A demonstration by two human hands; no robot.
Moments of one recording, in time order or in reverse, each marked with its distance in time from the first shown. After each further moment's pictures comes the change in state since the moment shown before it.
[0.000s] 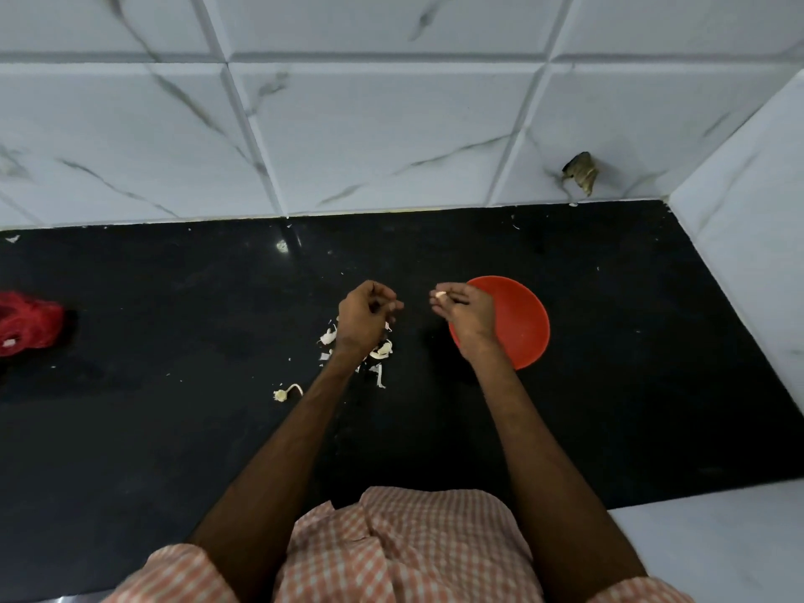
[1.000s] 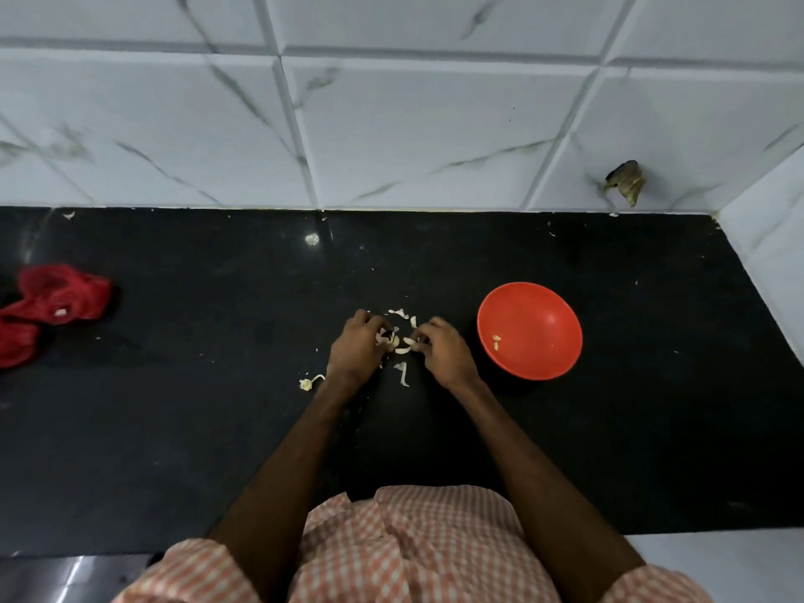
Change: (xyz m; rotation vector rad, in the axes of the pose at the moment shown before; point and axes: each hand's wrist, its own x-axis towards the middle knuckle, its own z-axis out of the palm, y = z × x) left_hand -0.020 -0.063 -0.038 0.732 -0.107 0.058; right_hand -0.018 0.063 0.031 -1.035 -0.386 -0.424
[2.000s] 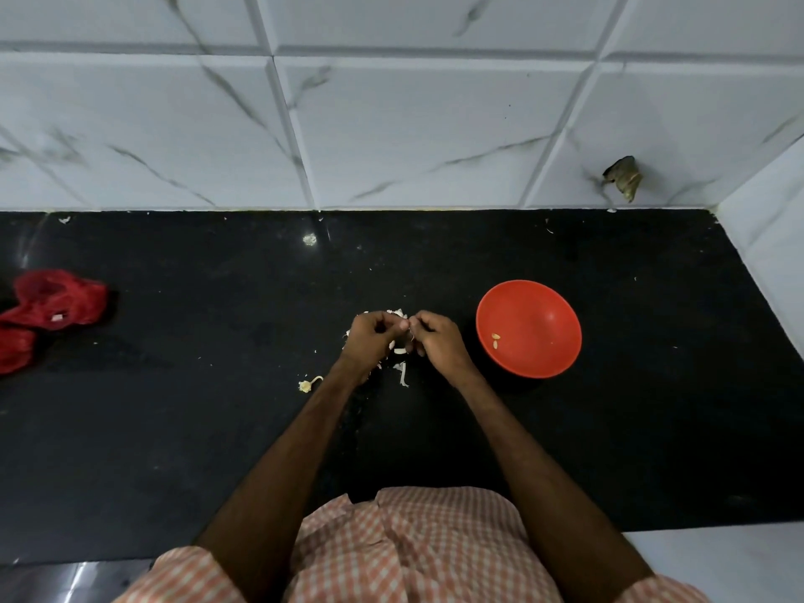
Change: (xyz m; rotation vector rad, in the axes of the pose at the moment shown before) left_hand 0.005 0.028 -0.002 -0.880 -0.038 -0.118; right_hand 0.001 -0.020 -0.010 0.574 0.007 0.145
